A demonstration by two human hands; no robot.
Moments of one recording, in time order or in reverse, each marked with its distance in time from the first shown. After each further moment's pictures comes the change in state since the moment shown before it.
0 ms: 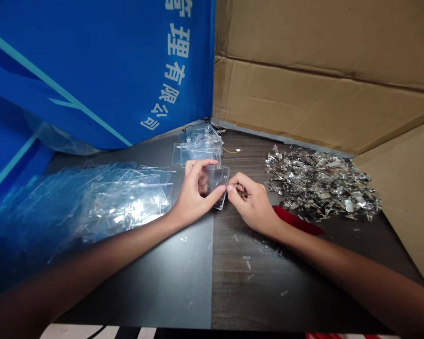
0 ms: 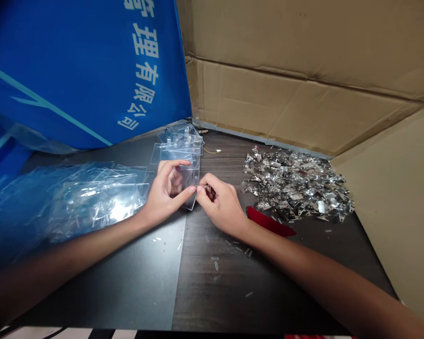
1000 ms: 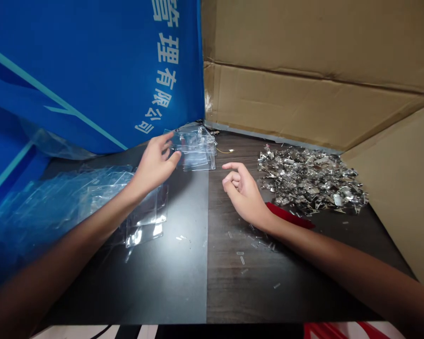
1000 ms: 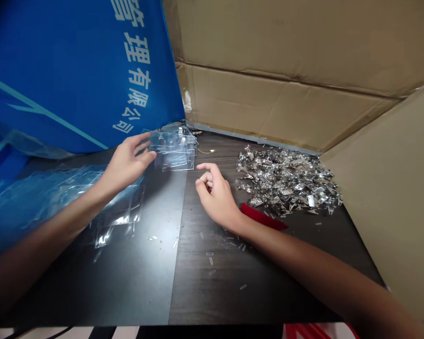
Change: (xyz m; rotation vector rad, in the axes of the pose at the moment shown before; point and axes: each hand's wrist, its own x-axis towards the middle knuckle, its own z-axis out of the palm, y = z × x) left_hand 0.068 0.012 -0.075 0.426 0.069 -0.153; right_hand 0.007 0.011 0.005 0.245 0.047 0.136
